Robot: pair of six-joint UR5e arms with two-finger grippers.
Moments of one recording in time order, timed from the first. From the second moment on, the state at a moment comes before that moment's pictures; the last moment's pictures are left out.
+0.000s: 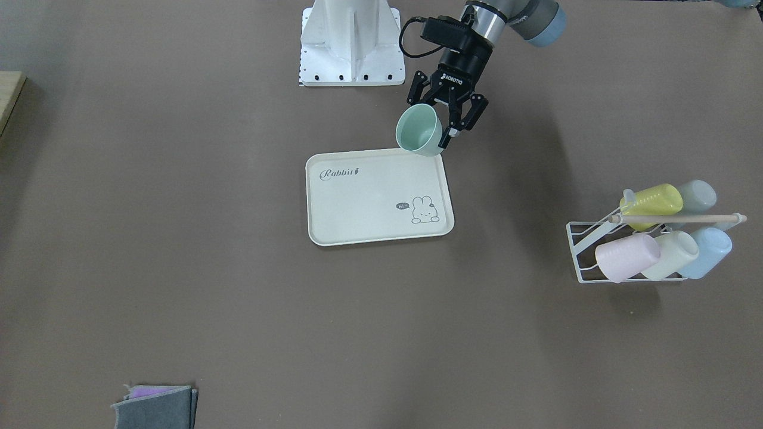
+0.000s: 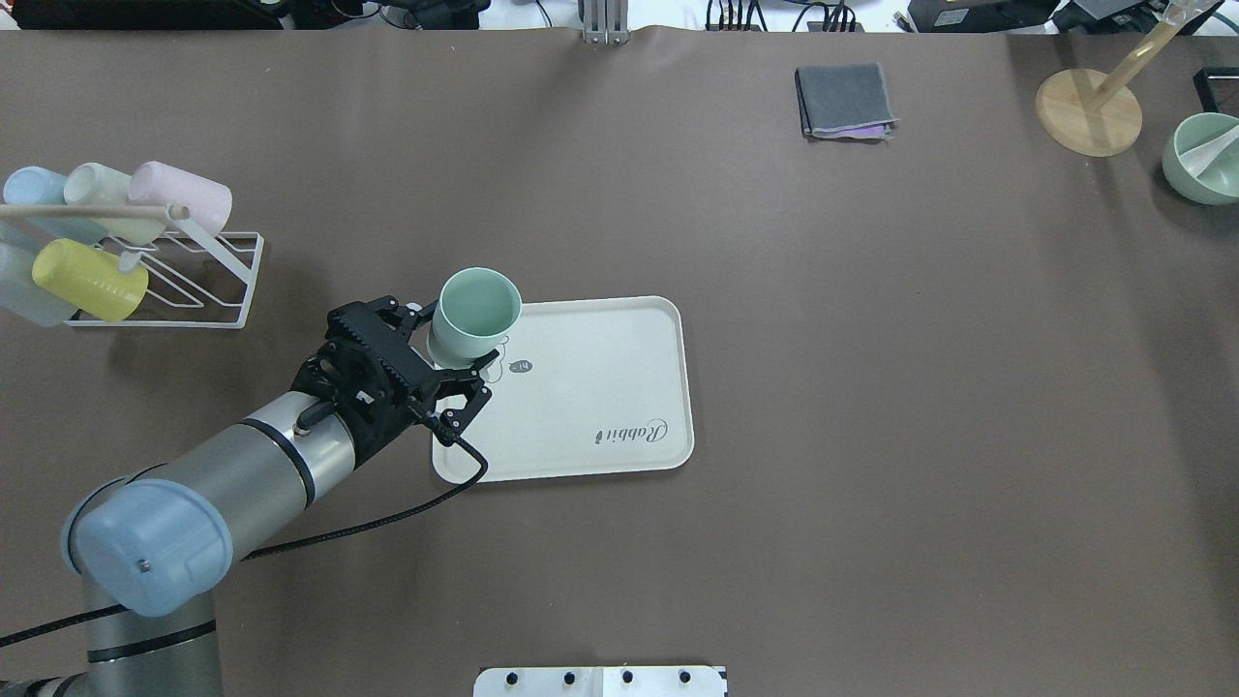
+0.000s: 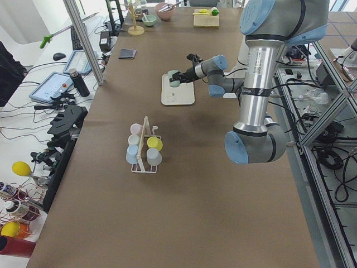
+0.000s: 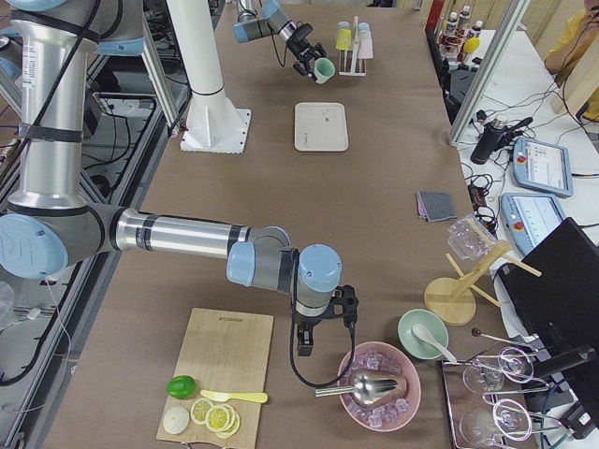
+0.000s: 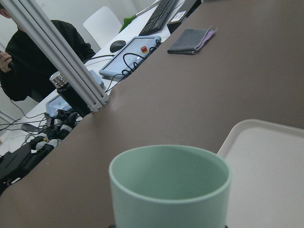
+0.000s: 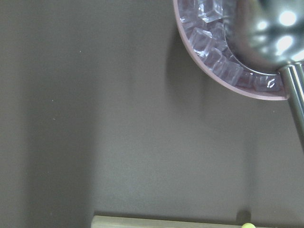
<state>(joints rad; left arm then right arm) -0.29 -1.82 -1.96 -2.45 -1.09 -0.43 1.60 -1.71 1.64 -1.64 2.28 -0.18</state>
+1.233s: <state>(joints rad) -0.28 -2.14 -1.34 -3.05 -1.10 -0.53 1.59 -1.71 1.63 -1.64 2.26 -0.18</state>
